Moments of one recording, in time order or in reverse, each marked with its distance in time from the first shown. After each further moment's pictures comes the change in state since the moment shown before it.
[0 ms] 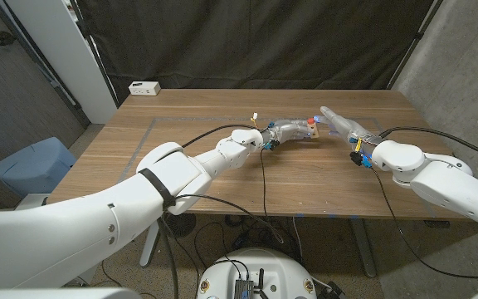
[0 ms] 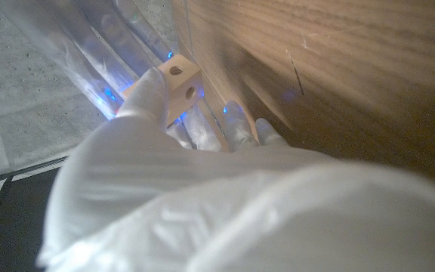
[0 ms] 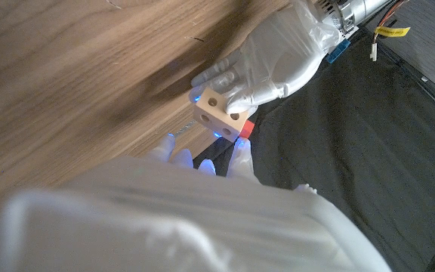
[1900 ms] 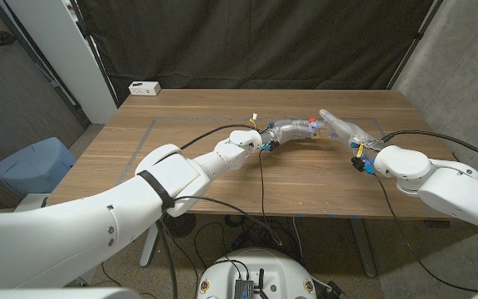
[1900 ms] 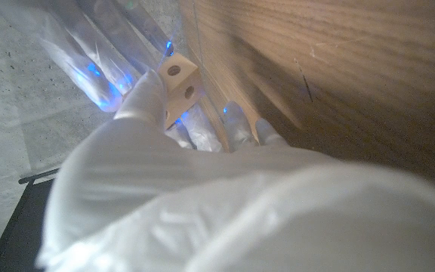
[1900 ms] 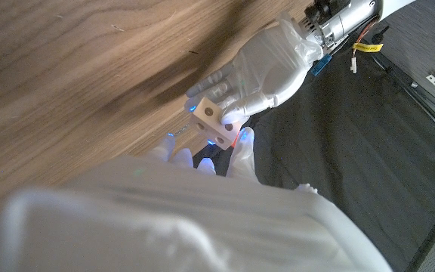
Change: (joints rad) left arm 0.014 0.011 -0.008 -0.003 0.004 -0.061 -0.053; left_hand -0.004 -0.003 -0.003 0.003 0.001 -0.005 0.005 -0.002 -0.004 0.000 -0.004 0.004 0.000 0.000 0.000 0.000 0.000 0.000 0.000 0.000 0.000; right arm -0.113 -0.031 0.088 -0.085 0.011 -0.003 -0.057; right_hand 0.004 -0.004 0.000 0.000 0.000 0.016 0.002 0.007 0.002 0.000 0.000 0.004 0.000 0.004 0.004 0.000 0.000 0.000 0.000 0.000 0.000
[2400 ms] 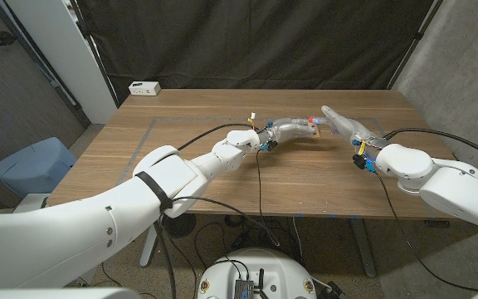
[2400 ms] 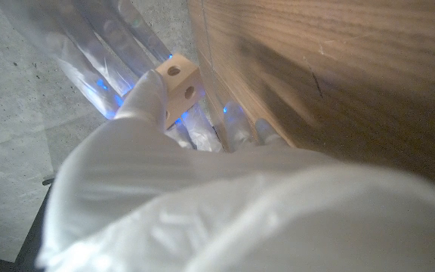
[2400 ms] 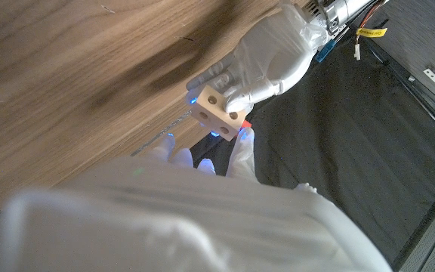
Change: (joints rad) left arm 0.009 0.017 -0.011 -0.006 0.001 -0.063 -0.049; left_hand 0.000 0.000 0.000 0.000 -0.001 0.000 0.000 0.000 0.000 -0.002 0.001 -0.002 0.000 0.000 0.000 0.000 0.000 0.000 0.000 0.000 0.000; right arm -0.010 0.010 0.022 -0.010 -0.013 0.008 -0.012; right_hand 0.005 0.005 0.000 0.000 0.000 0.000 0.000 0.000 0.000 0.000 0.011 0.000 0.000 0.000 0.000 0.000 -0.003 0.005 -0.005 0.000 0.000
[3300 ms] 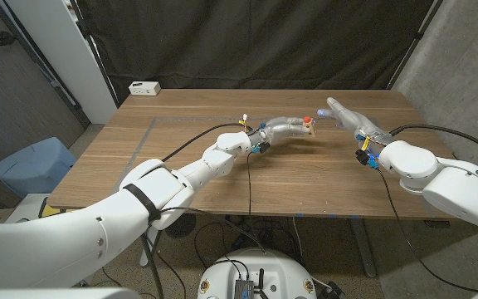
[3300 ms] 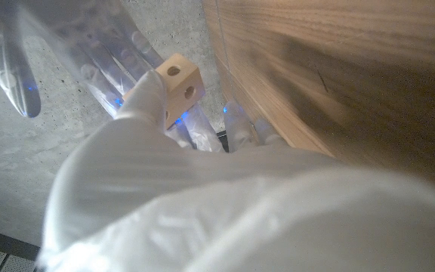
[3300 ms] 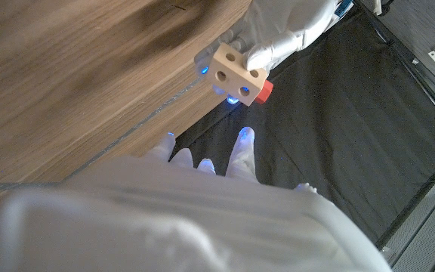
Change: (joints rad) left arm 0.085 0.107 -0.026 -0.163 -0.006 -0.061 -0.071; left_hand -0.007 0.006 0.000 0.000 0.001 0.000 0.000 0.000 0.000 0.002 0.002 0.001 0.000 0.000 0.000 0.000 0.000 0.000 0.000 0.000 0.000; right arm -0.042 0.030 0.063 -0.046 -0.027 -0.018 -0.053; right_hand 0.000 0.000 0.004 -0.004 0.000 0.000 0.000 0.000 0.000 0.000 0.000 0.000 0.000 0.000 0.000 0.000 -0.002 0.005 0.006 0.000 0.000
